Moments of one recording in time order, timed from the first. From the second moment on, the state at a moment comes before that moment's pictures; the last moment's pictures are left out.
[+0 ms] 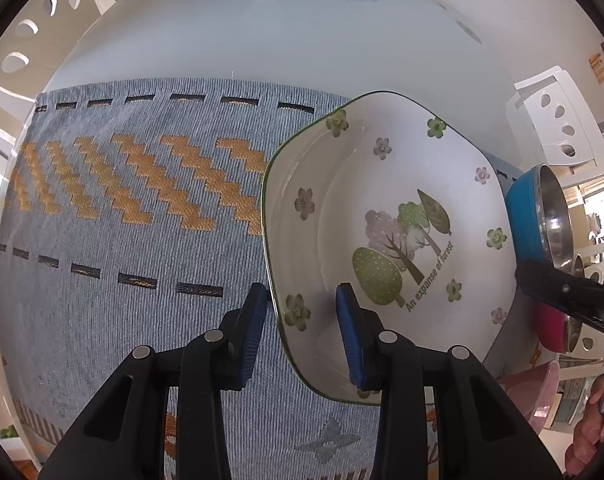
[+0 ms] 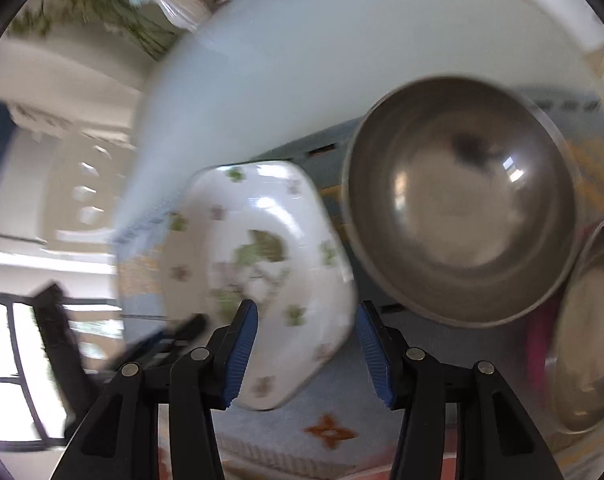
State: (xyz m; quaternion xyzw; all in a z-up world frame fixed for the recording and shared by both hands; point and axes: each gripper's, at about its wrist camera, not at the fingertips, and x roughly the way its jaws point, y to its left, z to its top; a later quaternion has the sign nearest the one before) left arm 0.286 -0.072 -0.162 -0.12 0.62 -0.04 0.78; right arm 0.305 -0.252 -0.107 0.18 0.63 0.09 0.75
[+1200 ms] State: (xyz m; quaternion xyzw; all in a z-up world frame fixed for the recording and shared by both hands) left arm 0.260 0.015 -0.150 -0.08 0.61 -0.01 0.78; right arm 0.300 -0.188 -0.147 0.12 0.72 0.19 0.66
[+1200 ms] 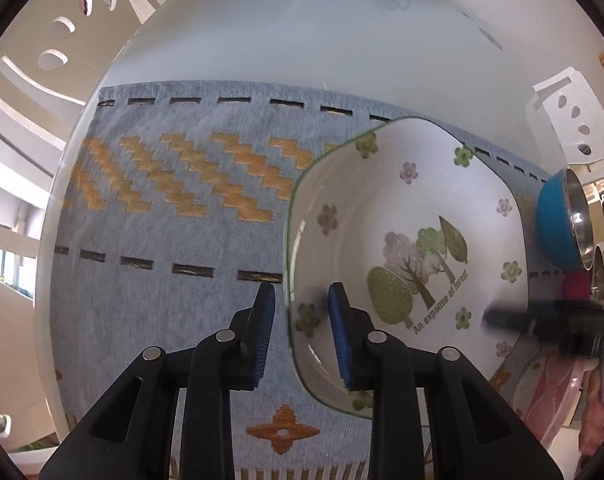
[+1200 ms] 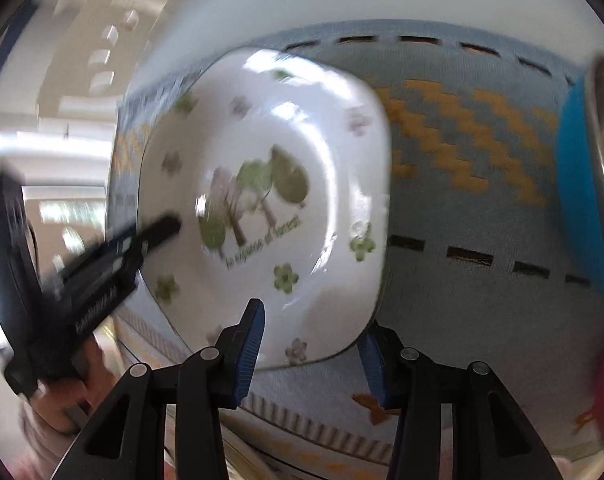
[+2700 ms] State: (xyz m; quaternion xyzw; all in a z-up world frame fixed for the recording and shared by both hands) left arm 0.165 0.032 -0.147 -0.03 0.63 -0.02 0.77; right arm 0.232 -0.148 -0.152 0.12 0.70 0.19 0.68
